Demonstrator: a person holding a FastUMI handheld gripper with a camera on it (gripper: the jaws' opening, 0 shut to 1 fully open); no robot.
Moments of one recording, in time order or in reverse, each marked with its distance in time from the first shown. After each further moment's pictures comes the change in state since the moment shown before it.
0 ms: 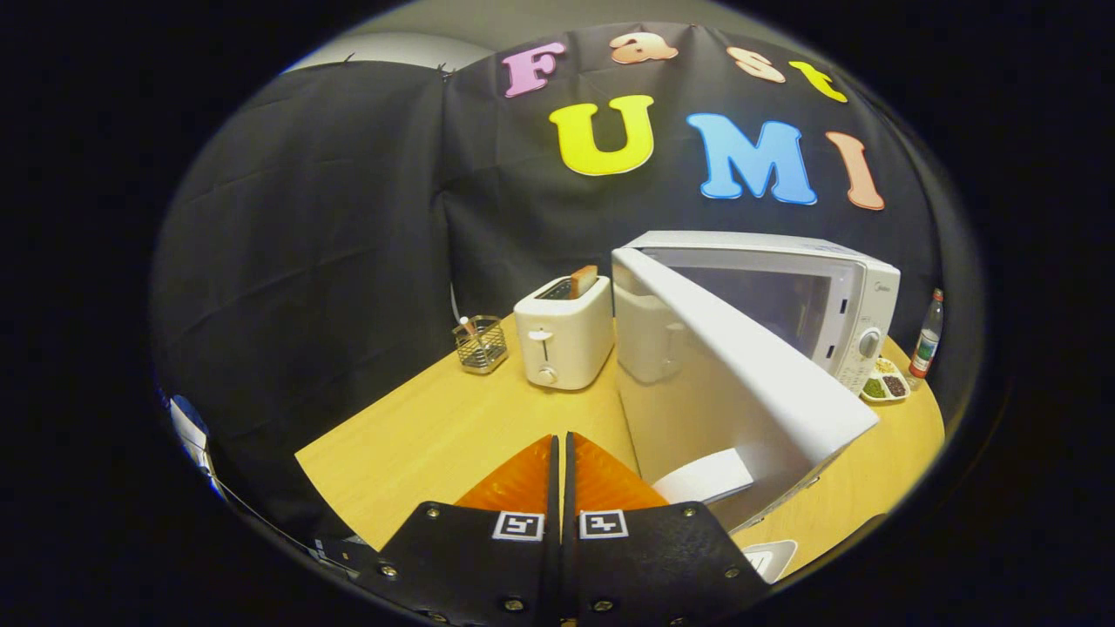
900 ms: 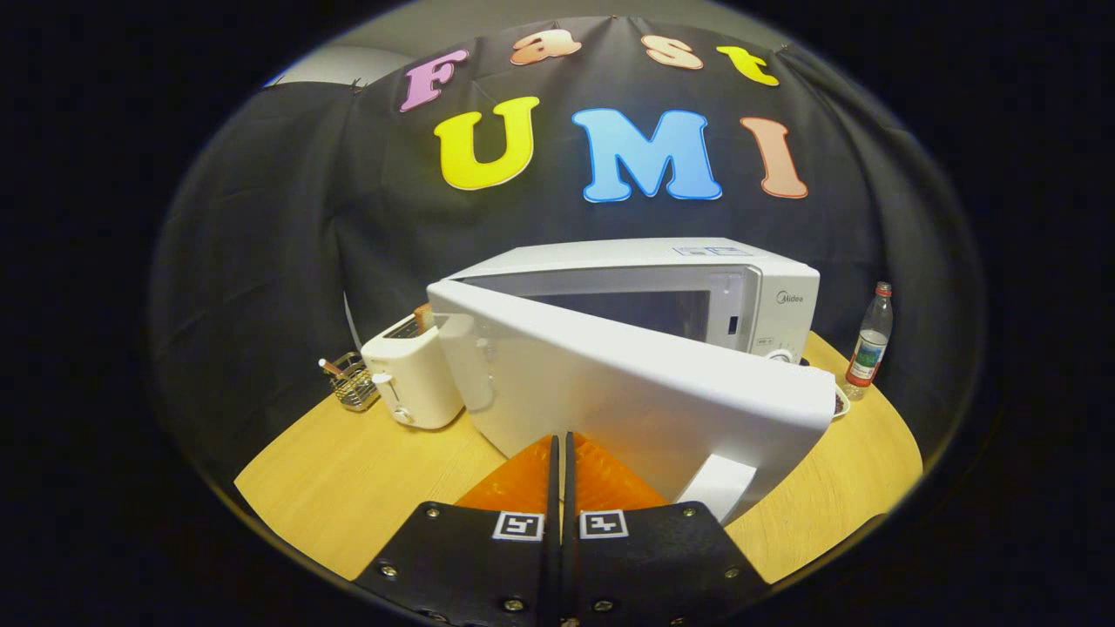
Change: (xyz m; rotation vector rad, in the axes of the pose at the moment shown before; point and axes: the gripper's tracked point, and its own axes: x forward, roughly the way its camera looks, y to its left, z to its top) arm 0.039 -0.160 0.037 0.079 -0.027 -0.224
